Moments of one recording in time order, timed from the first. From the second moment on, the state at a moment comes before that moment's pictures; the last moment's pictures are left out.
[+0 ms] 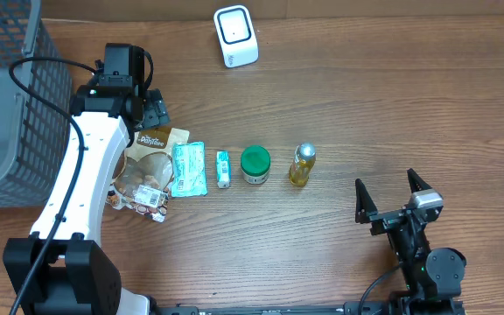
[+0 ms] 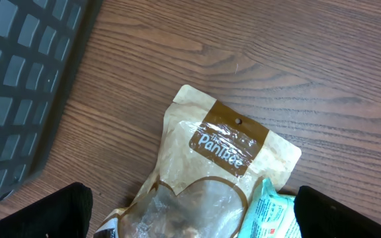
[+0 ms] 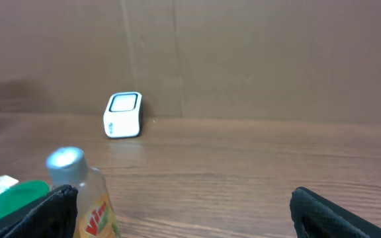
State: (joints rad) left arm -0.06 1.67 1.43 -0.92 -0.30 -0.36; right arm 0.03 0.02 0.03 -0.01 -0.17 0.07
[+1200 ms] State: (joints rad) left arm -0.06 1.67 1.43 -0.92 -0.30 -0.36; right arm 0.03 0.02 0.04 0.05 -0.17 0.15
